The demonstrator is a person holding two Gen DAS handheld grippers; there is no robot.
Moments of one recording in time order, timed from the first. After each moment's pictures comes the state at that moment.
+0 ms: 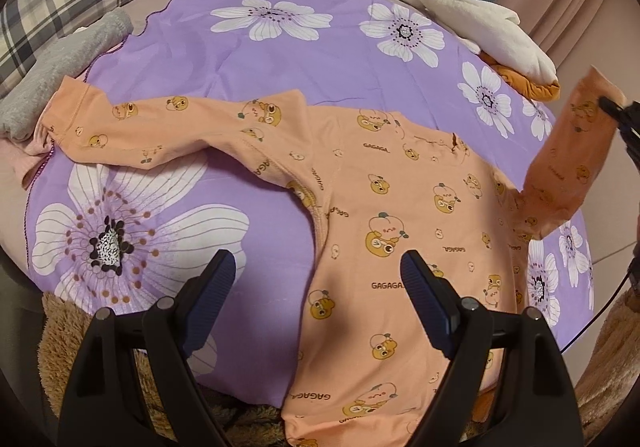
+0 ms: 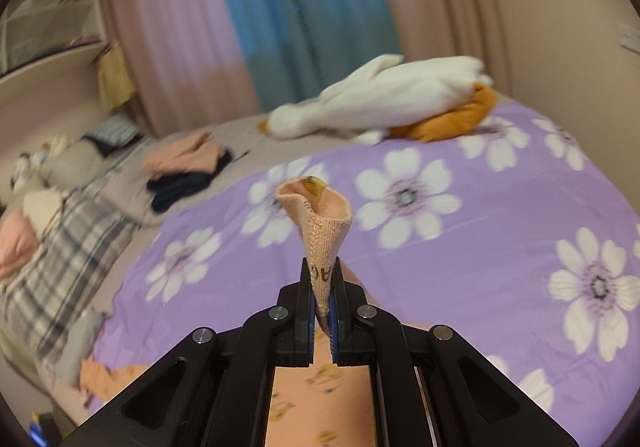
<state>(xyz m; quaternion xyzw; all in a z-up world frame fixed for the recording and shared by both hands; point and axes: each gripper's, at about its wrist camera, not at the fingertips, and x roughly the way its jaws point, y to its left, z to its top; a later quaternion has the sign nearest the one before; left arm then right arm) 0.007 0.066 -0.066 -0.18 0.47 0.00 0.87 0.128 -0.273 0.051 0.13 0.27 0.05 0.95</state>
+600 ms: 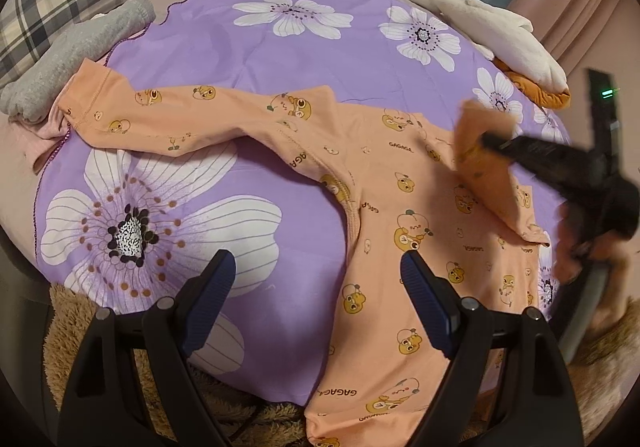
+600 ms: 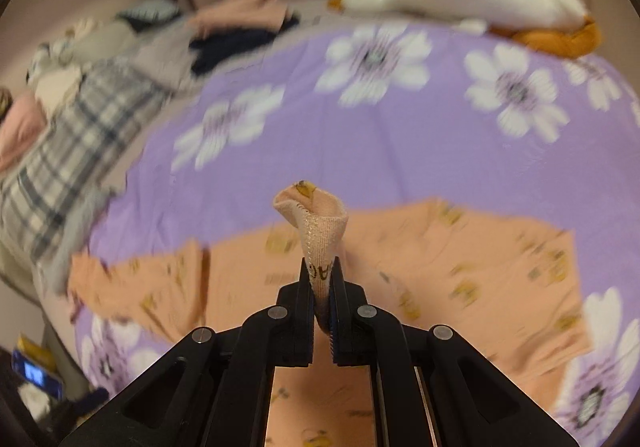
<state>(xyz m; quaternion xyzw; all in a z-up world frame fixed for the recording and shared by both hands) -0.002 0.084 -0.075 -0.19 0.47 0.02 0.86 0.156 -0.126 -0.058 0.06 0.43 0.14 0.89</state>
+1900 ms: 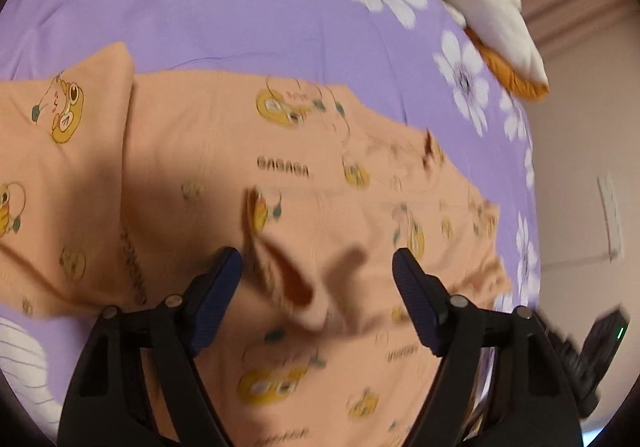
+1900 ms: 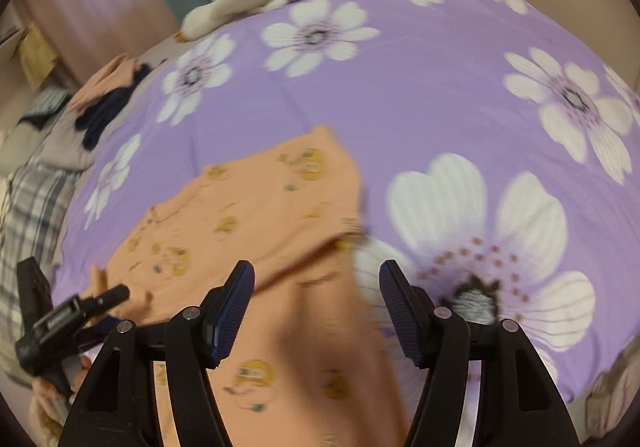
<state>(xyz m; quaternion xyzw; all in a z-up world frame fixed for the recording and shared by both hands) 0.155 0.013 -0.136 -0.29 0.52 -0.10 0.80 0.082 -0.325 -0.088 0.21 0.43 -0.04 0.87</state>
